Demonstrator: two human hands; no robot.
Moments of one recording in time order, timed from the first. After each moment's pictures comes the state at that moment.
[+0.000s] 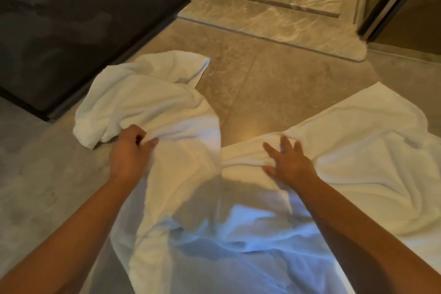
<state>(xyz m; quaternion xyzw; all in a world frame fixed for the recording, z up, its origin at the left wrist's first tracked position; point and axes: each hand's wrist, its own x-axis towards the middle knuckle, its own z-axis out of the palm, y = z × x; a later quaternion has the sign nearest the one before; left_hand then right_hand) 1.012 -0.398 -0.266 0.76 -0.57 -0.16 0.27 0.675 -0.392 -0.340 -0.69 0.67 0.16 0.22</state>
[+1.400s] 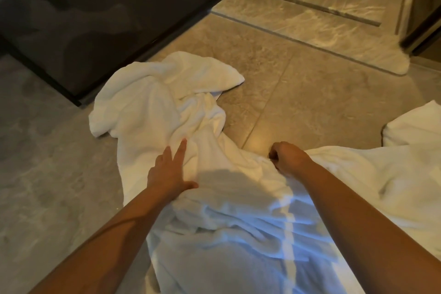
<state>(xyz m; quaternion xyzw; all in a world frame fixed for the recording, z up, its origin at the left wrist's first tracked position) 1.030 -0.376 -0.318 0.73 -0.64 -0.24 -0.07 0.748 -0.433 -0.321 -0.70 0.65 0.08 0.28</state>
